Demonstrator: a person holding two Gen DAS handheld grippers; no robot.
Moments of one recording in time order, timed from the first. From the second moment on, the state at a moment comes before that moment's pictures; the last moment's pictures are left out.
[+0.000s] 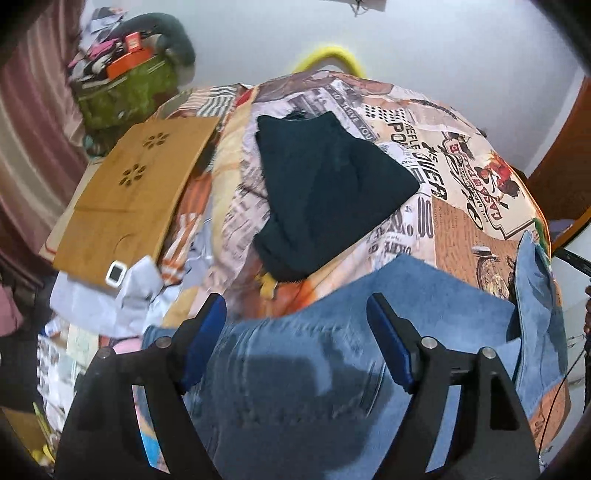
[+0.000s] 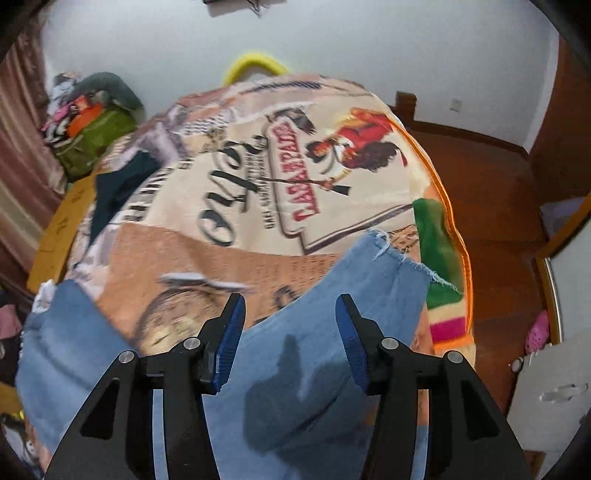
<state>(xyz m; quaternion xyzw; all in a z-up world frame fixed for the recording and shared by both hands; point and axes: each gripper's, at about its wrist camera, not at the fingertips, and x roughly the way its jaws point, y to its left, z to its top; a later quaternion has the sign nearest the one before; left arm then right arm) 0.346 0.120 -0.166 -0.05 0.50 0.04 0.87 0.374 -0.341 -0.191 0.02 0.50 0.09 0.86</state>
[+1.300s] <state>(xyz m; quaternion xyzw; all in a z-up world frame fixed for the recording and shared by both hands) 0.347 0.027 -0.216 -0.01 0.56 -0.04 0.82 0.350 -0.423 -0.104 0.07 0.42 0.03 0.91</state>
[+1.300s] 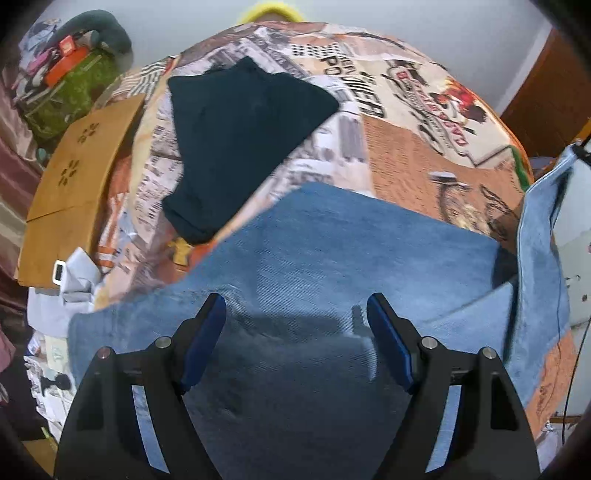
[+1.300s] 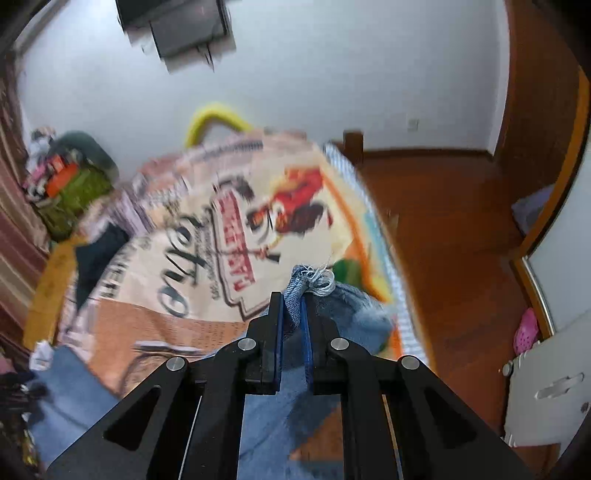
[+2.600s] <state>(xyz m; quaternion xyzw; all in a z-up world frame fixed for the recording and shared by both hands) 0.265 0.039 -0.171 -0.01 0.49 0.01 0.87 0.158 -0.481 -0.162 0.09 0.48 -0.02 0.87</state>
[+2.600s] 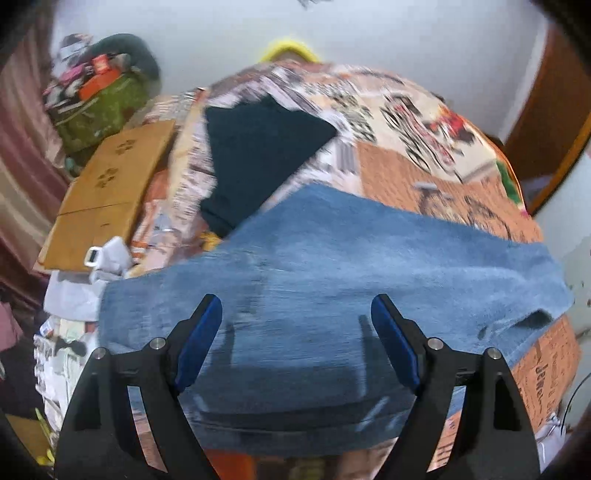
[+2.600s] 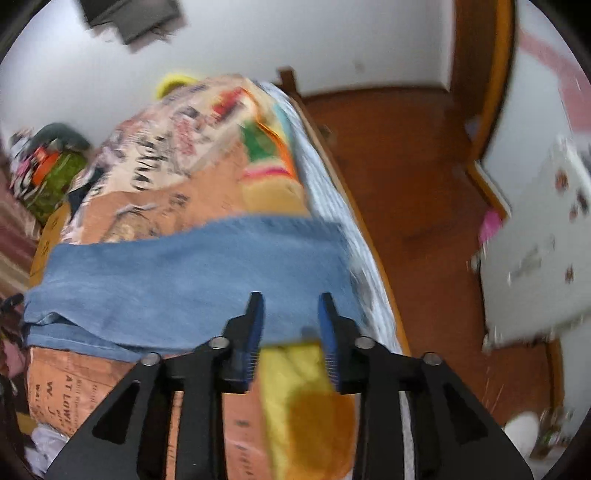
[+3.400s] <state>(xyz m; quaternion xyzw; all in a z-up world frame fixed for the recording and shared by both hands) 0.198 0.255 -0.249 -0.27 0.54 0.12 0.79 0.273 -0.105 -0.150 -0.10 0.43 0.36 0.82</state>
